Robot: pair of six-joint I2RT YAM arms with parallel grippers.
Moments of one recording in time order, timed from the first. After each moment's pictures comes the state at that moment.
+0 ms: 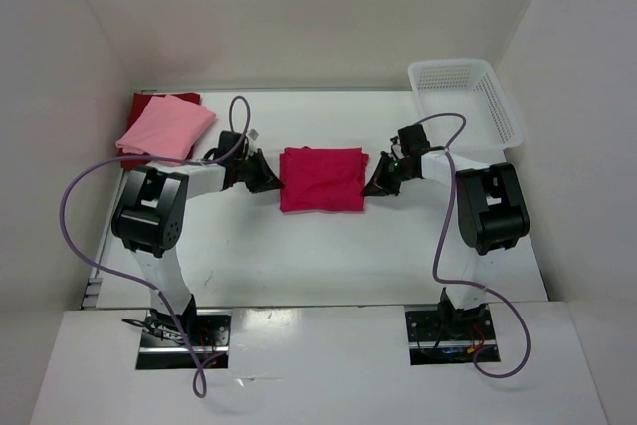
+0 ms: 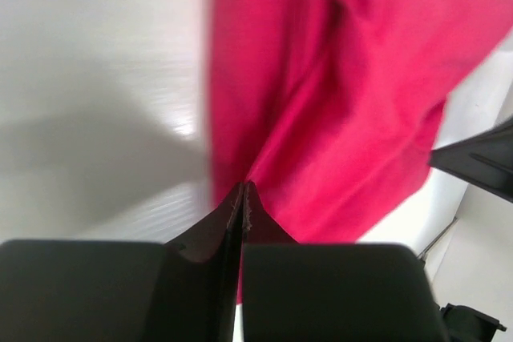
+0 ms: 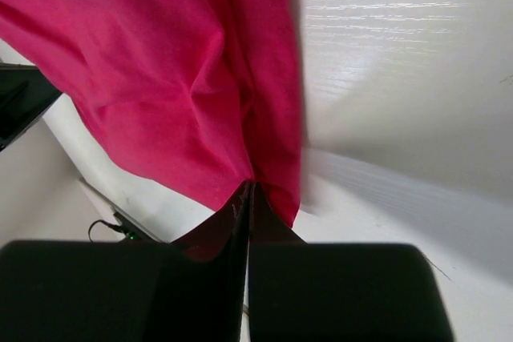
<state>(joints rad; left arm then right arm) -0.22 1.87 1.04 -0.01 0.46 -0.69 0.18 1.83 1.08 -0.33 -0.54 0.63</state>
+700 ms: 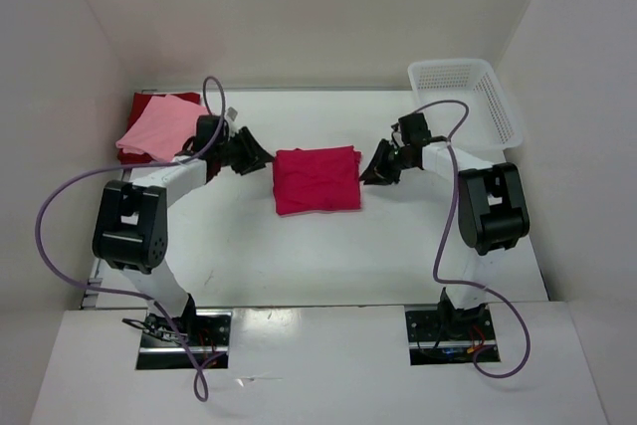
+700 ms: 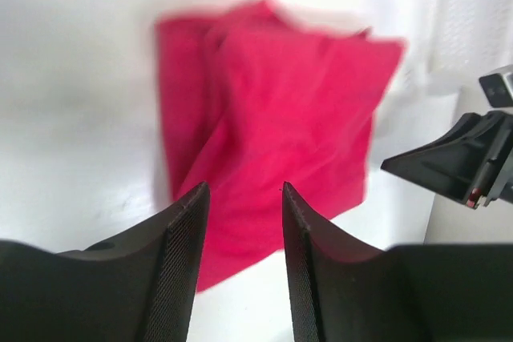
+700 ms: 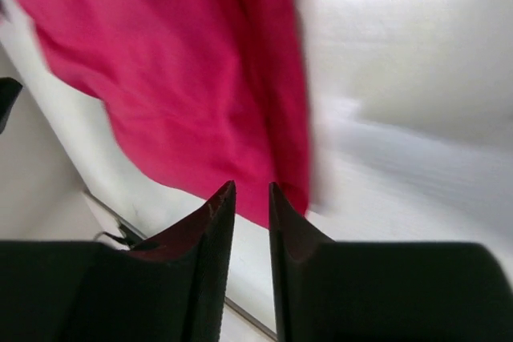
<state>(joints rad) -0.13 1.71 1.01 -0.02 0.45 -0.71 0.18 1.83 1.14 -0.37 -0.51 0.62</state>
